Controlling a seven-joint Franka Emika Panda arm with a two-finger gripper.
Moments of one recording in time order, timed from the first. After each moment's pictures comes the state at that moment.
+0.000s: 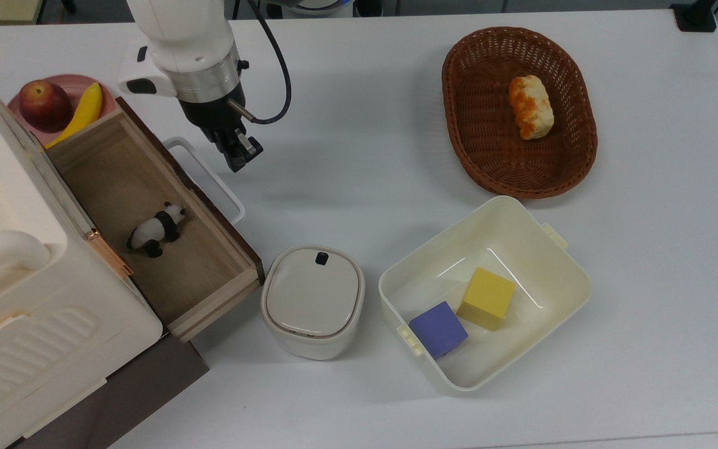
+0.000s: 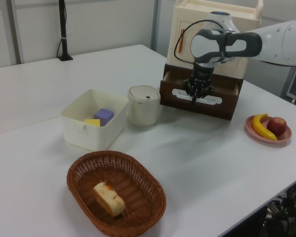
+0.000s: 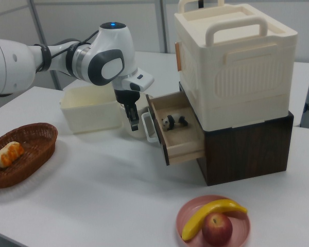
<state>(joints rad) -0.02 0.27 -0.12 -1.68 0.07 2.02 0.61</state>
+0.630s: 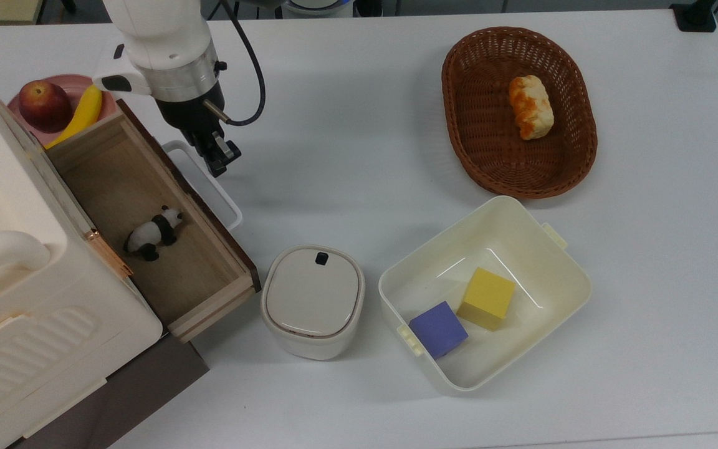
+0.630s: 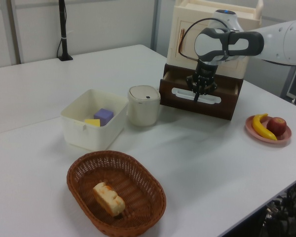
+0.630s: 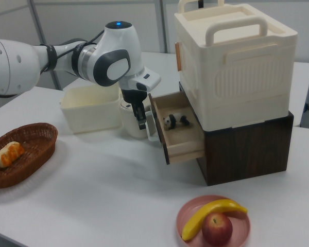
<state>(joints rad) -0.05 0.28 -0.12 -1.66 0.08 2.05 0.62</state>
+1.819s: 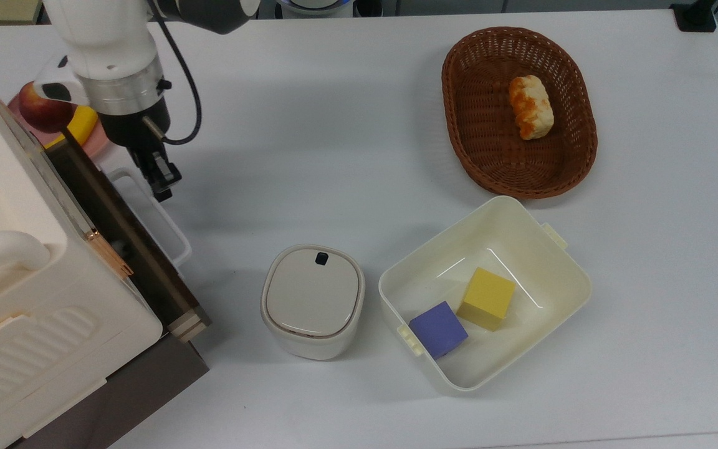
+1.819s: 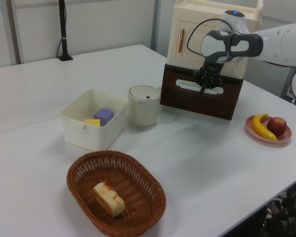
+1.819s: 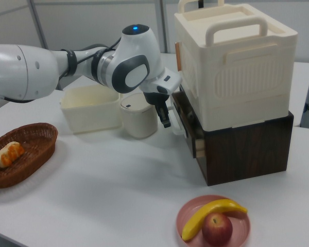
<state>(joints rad) -0.13 0.36 -0.13 -1.59 0.08 2.18 0.62</state>
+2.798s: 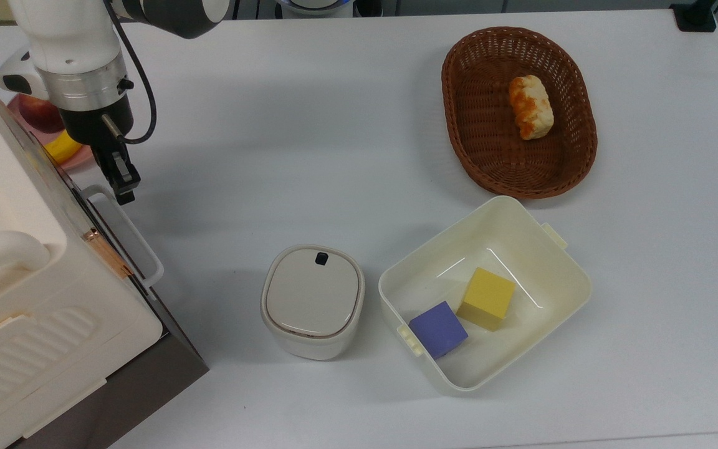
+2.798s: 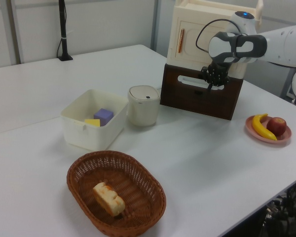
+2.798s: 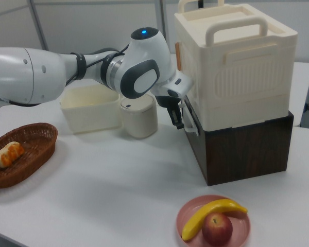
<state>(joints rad) -0.18 0.37 -0.13 -1.58 0.08 2.25 0.61</state>
